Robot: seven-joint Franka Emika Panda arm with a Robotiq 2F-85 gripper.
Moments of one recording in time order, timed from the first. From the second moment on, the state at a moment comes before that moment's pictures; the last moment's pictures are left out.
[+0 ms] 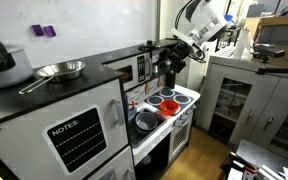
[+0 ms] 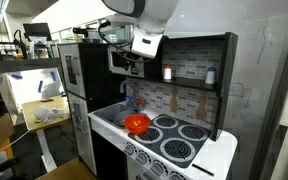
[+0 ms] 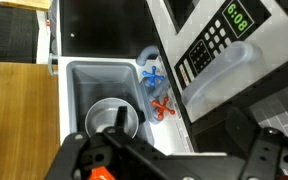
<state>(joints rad) -0.23 0.13 -0.27 -2.05 1.05 1.94 0.65</state>
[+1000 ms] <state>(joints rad) -0.23 0.13 -0.27 -2.05 1.05 1.94 0.65</state>
